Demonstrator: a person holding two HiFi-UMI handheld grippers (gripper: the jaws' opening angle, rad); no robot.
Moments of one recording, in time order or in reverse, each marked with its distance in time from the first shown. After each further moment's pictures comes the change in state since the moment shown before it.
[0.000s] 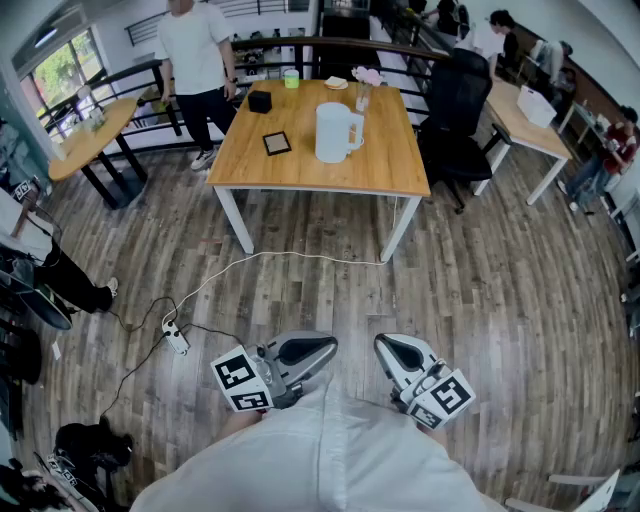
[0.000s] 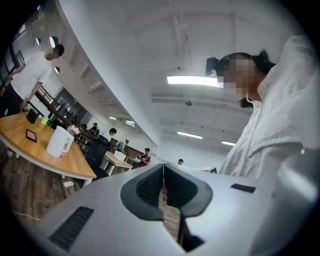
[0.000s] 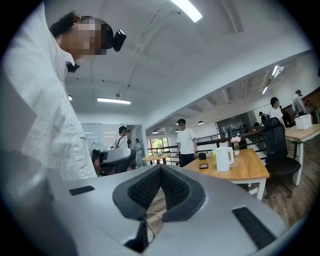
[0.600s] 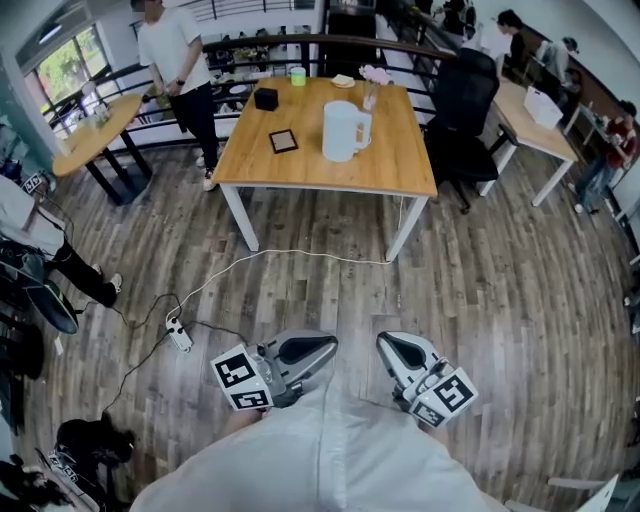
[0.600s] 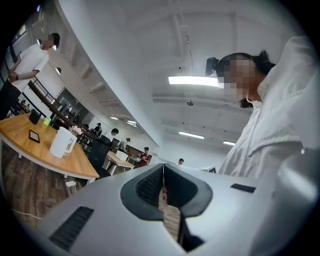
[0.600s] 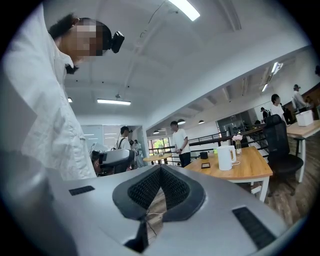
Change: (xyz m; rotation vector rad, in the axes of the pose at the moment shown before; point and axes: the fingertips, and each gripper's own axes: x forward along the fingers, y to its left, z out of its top) left arm -0.010 0.003 -0.001 -0.008 0.001 0.022; right arm 0.006 0.002 -0.002 0.023 -0.004 0.018
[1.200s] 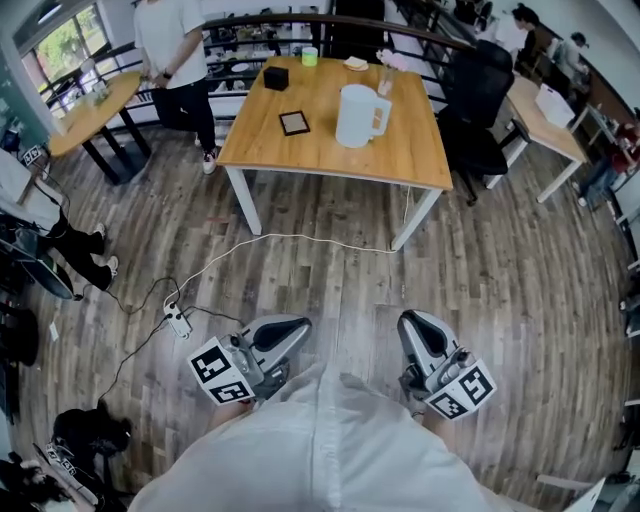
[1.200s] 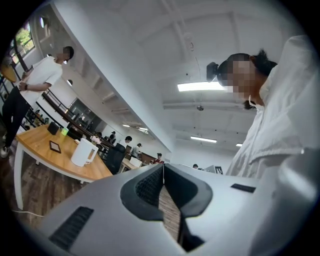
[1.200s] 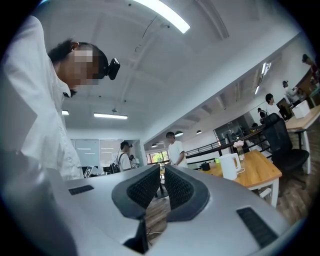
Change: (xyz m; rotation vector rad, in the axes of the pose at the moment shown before) left arm -0.077 0.068 0.029 0.019 -0.068 0.146; right arm 0.042 -0.015 0.037 0.073 -0.179 -0.017
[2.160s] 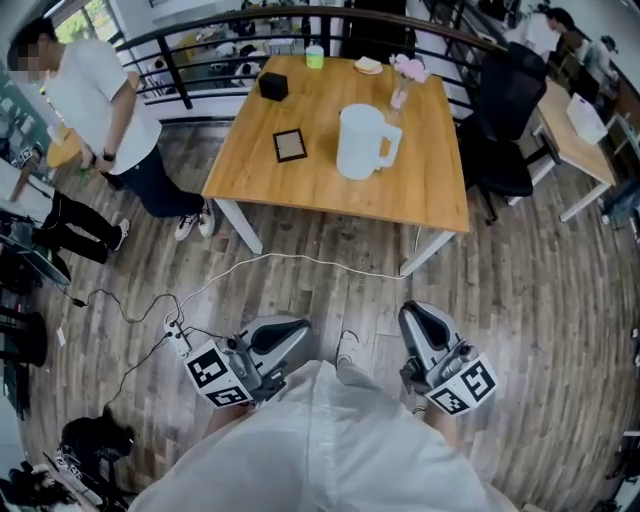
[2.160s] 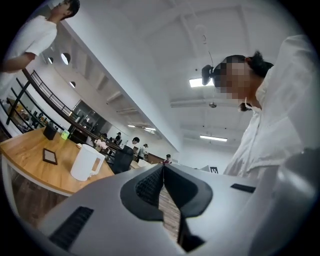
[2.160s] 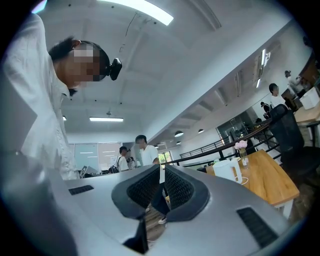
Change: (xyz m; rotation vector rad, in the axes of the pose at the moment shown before) left arm 0.151 0.175 0.046 0.013 0.005 0.057; right arm 0.138 -0.216 0.032 0.034 -0.005 0.055
